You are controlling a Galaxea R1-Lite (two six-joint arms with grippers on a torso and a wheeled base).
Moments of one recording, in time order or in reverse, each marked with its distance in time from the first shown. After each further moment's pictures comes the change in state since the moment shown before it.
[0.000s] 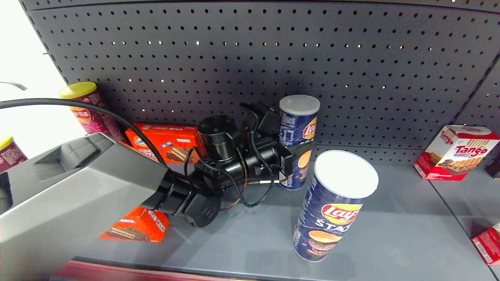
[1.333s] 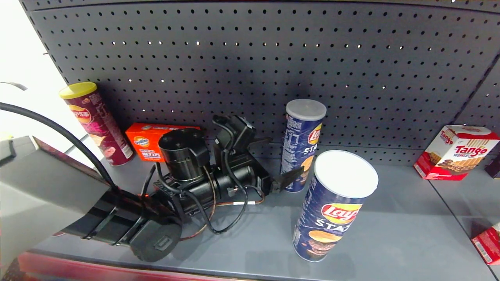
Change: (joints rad) left arm 0.014 -0.201 0.354 -0.053 0.085 0.108; right arm 0.000 0.001 0.000 0.000 0.000 0.000
